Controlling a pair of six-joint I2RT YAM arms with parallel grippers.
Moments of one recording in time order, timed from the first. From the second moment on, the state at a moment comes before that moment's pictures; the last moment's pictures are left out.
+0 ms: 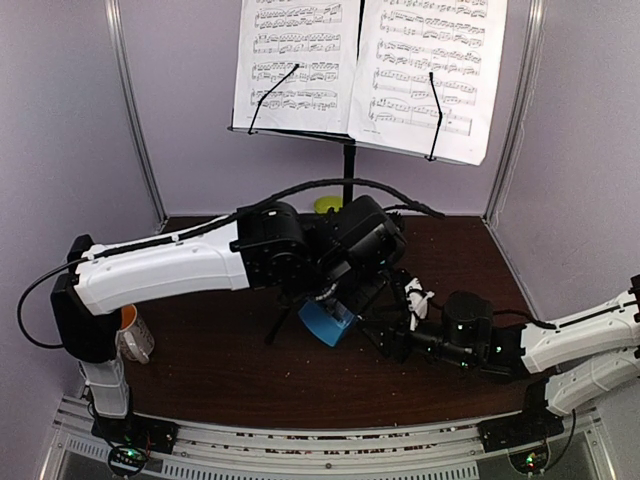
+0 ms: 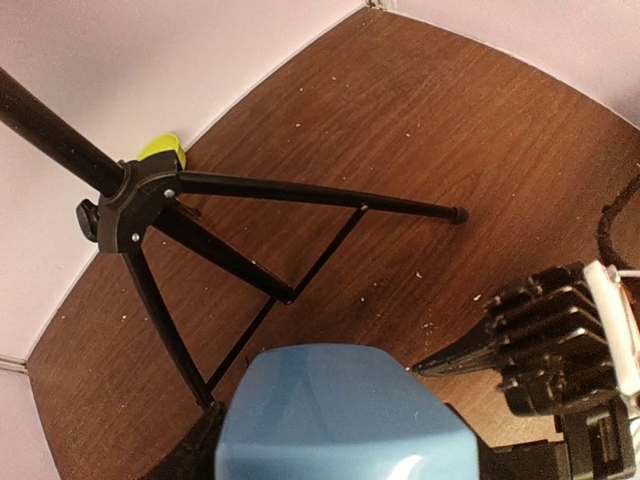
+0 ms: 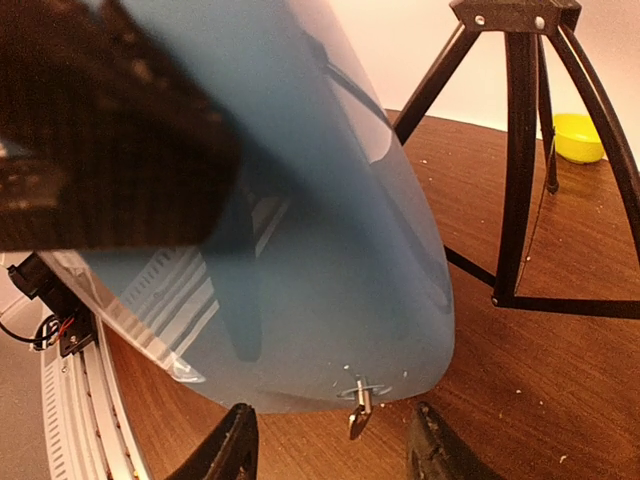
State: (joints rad) left arm -1.34 1.94 2.01 -0.93 -0.60 -0.24; right arm 1.10 1.21 0.42 0.56 0.16 0.30
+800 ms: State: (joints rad) left arm -1.34 1.86 1.91 -0.80 -0.54 -0.19; right arm 1.10 1.22 0.44 0.49 0.21 0.29
